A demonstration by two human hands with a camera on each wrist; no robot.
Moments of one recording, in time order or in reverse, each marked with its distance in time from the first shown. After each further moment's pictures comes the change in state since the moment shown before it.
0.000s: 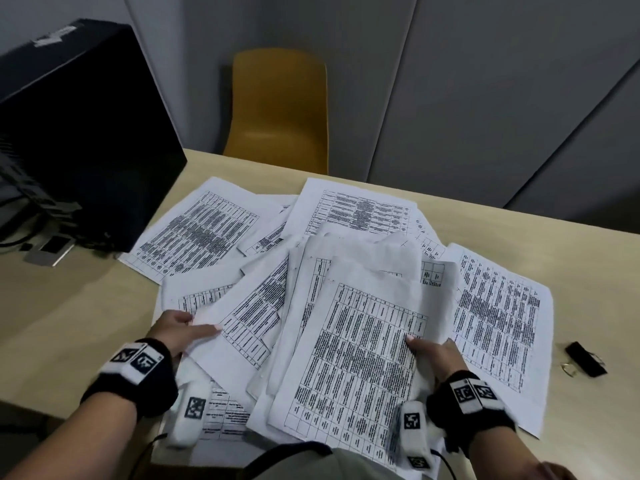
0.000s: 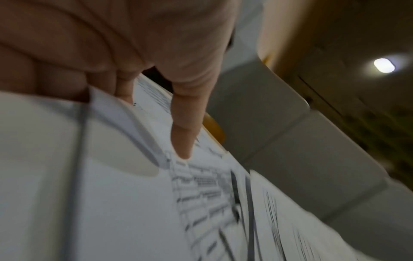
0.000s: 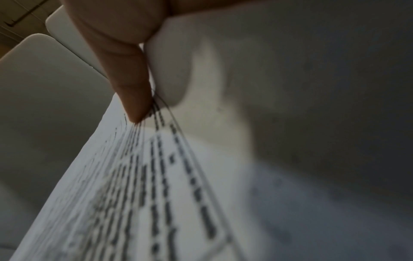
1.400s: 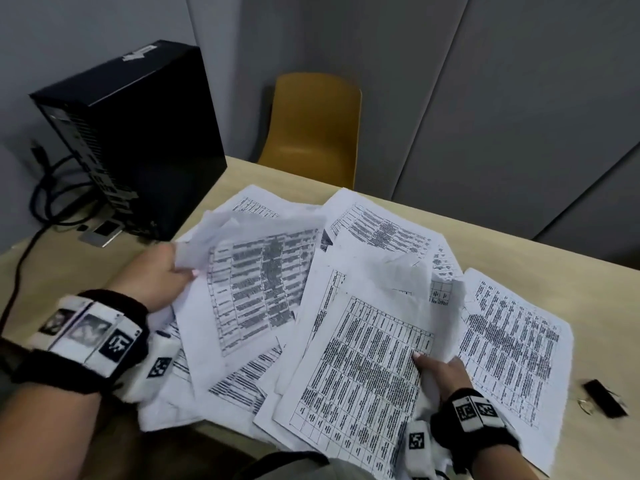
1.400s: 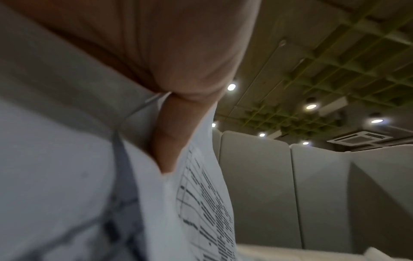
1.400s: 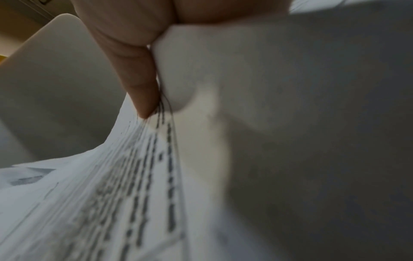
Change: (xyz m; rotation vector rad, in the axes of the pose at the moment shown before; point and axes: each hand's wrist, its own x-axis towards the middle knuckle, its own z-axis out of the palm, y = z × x) left_hand -0.079 0.056 -0.076 0.356 0.254 0.587; right_hand -0.033 -0.016 0.011 -0.059 0.000 -0.073
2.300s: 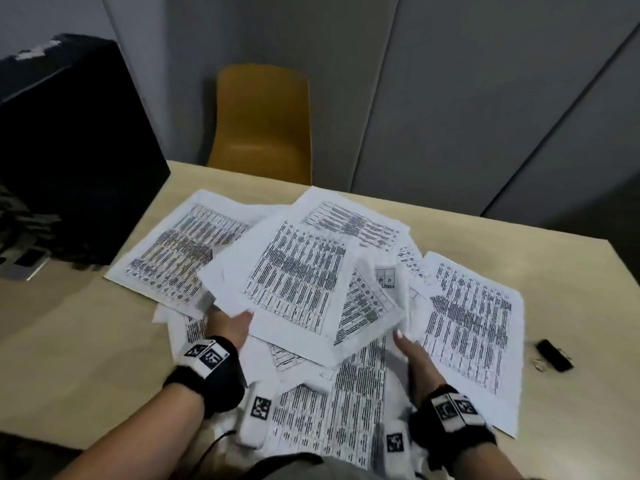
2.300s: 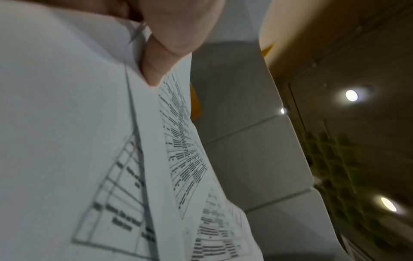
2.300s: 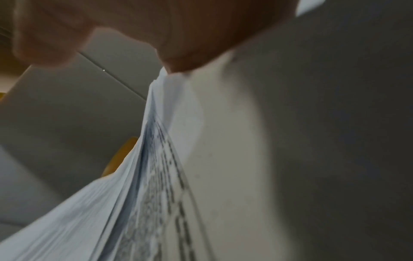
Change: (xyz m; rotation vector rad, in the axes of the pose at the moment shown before) left_hand 0.000 0.054 0.161 -0.613 0.011 -0.454; right_hand -0.018 0.007 -0.002 0.237 -0.272 0.120
